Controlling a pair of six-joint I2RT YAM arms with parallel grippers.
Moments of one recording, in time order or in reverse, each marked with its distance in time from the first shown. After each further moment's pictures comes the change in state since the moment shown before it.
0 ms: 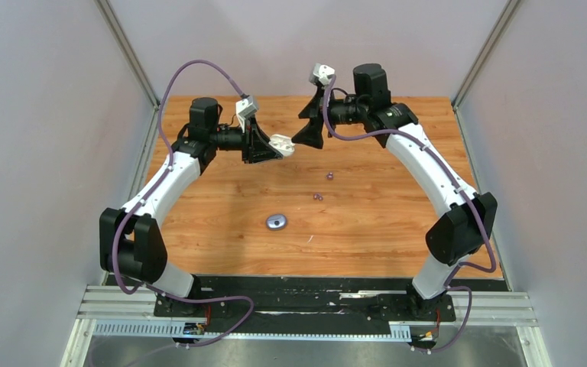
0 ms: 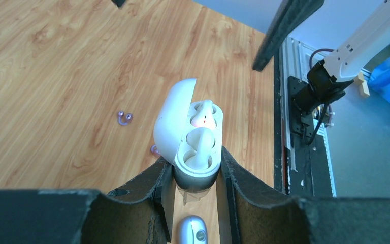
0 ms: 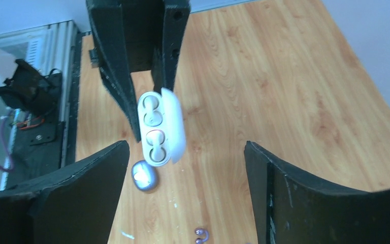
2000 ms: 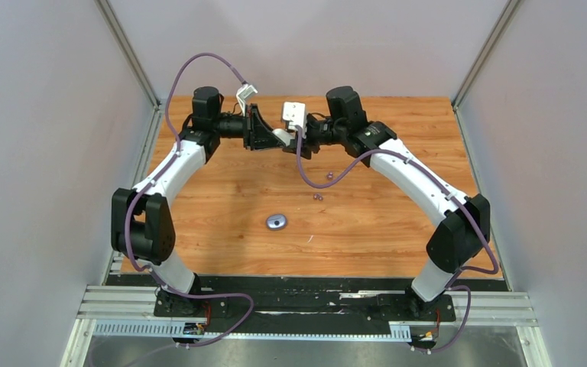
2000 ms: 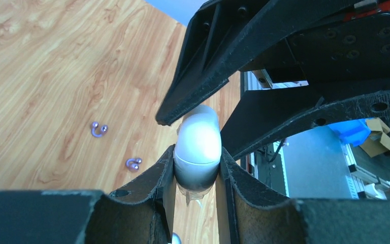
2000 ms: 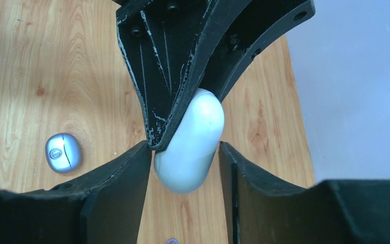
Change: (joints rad) left arm 0.019 0.145 0.098 0.183 0.101 -0.324; right arm 0.139 -0.037 -0.155 0.050 0.225 -0.460
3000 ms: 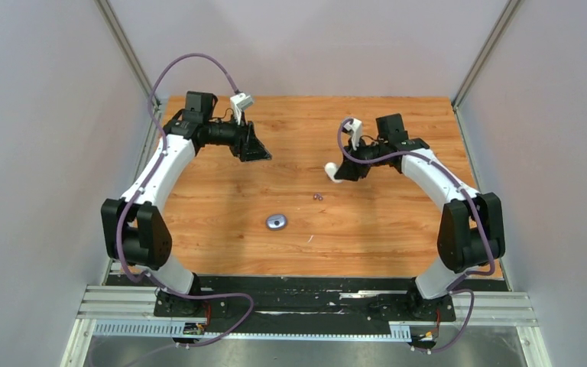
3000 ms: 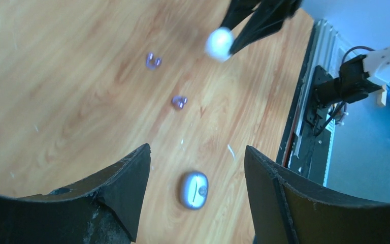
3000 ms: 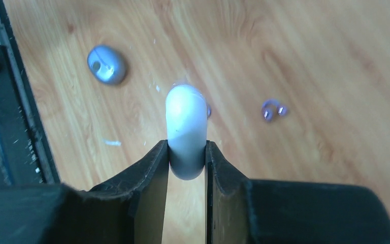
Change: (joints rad) left arm 0.052 -0.069 0.122 -0.634 -0.218 0.483; right arm -0.328 -0.069 -0.391 -0.029 -0.151 0.320
